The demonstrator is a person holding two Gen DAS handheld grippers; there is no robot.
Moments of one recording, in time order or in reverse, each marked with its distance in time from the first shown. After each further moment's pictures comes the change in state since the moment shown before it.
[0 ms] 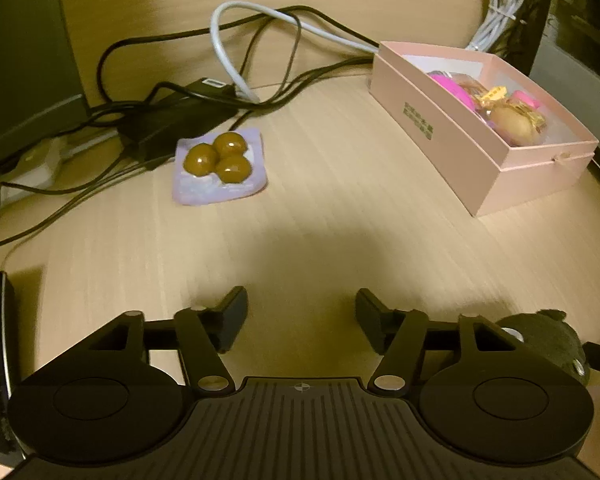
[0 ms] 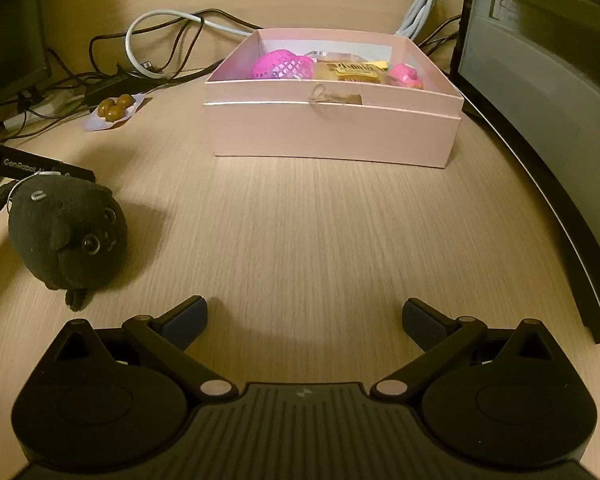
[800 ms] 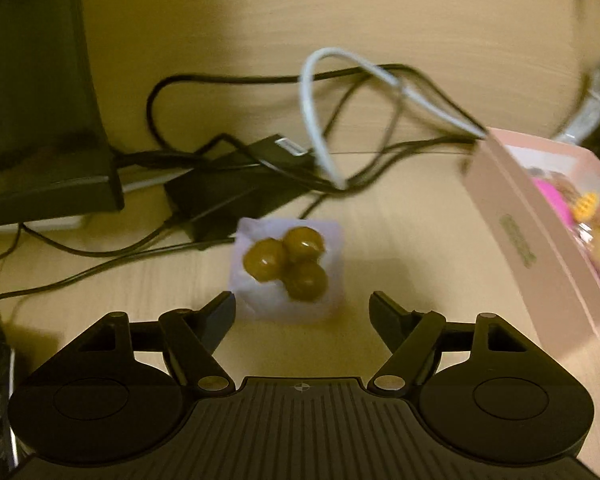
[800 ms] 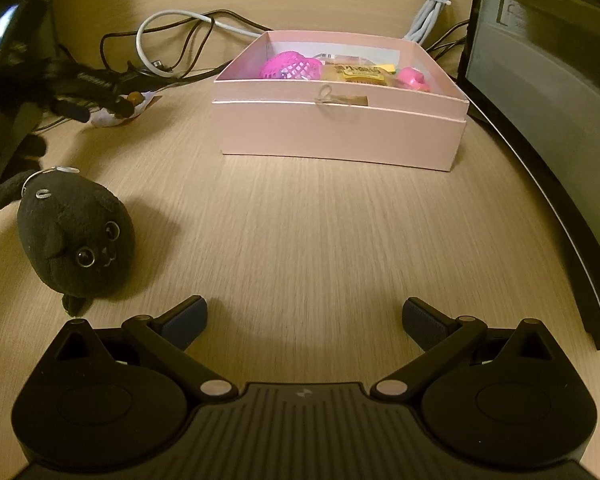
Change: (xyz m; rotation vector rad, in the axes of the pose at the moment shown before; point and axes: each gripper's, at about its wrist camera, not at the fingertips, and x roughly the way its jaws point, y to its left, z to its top) left arm 0.043 0.043 0.066 -0.194 -0.080 0.132; right arm -0.003 0.000 -0.003 -0.027 -0.007 0.024
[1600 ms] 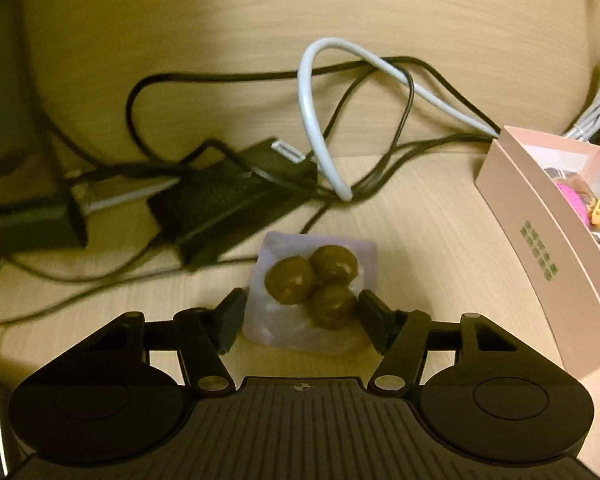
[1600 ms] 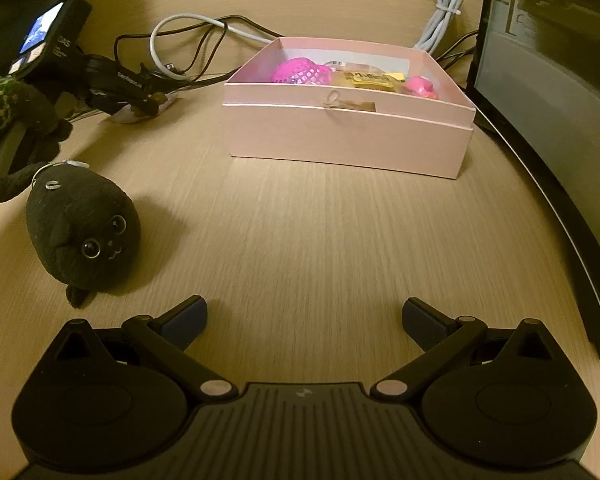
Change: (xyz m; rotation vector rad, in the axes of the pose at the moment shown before) left arm 0.018 0.000 0.007 0.029 0.006 -0.011; right arm -0.003 -0.001 -0.005 -0.033 -0.031 0.029
